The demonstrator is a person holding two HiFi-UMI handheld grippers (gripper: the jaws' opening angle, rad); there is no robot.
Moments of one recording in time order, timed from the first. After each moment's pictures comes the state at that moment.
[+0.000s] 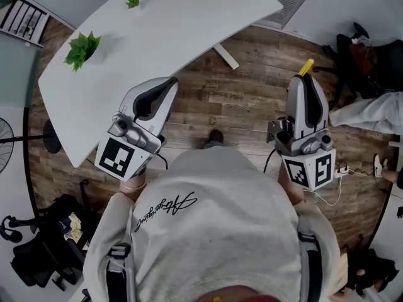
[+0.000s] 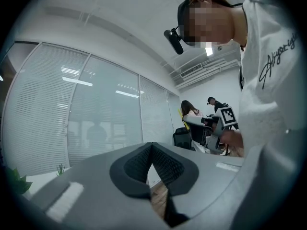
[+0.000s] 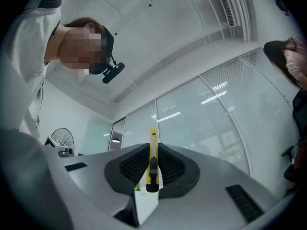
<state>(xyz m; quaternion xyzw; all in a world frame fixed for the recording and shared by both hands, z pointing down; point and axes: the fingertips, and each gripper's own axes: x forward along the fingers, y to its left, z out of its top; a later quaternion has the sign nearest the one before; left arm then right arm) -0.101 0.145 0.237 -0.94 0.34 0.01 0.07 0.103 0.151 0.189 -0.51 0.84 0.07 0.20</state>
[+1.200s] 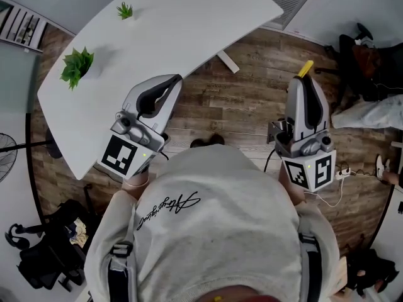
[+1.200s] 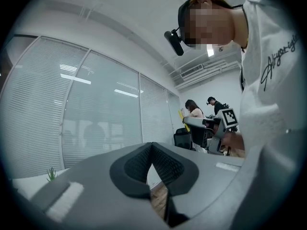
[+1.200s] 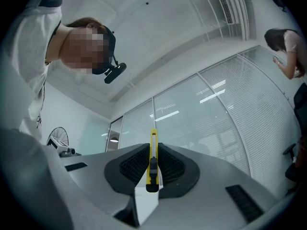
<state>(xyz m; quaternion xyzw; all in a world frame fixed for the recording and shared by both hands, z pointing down) -0.076 0.082 0.237 -0.94 0.33 0.01 0.06 0.120 0.096 0.193 -0.51 0.83 0.06 0.20</state>
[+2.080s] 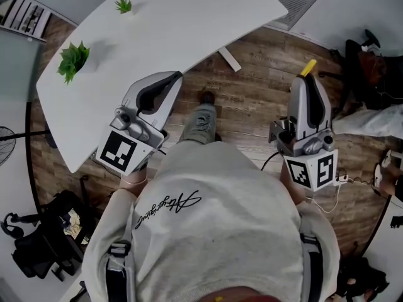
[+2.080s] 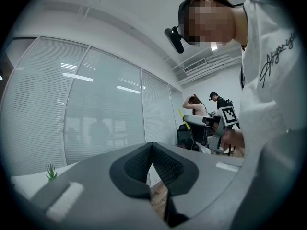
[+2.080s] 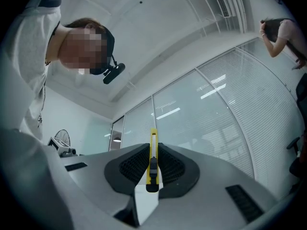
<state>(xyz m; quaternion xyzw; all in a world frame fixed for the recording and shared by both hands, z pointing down) -0.055 0.068 0.254 -0.93 0.35 -0.01 0.05 0.145 0.074 0.208 -0.49 0.85 0.05 0.19</state>
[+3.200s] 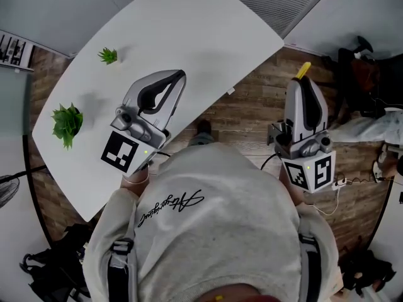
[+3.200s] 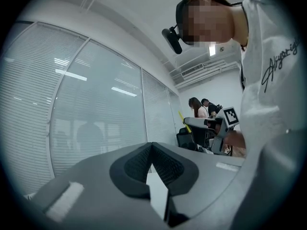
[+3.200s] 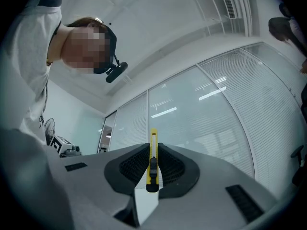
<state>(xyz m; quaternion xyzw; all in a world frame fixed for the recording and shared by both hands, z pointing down) -0.051 -0.112 0.236 -0.95 0.30 0.01 0.07 0.134 -0.083 0.196 -0.53 0.83 0.07 0.18</state>
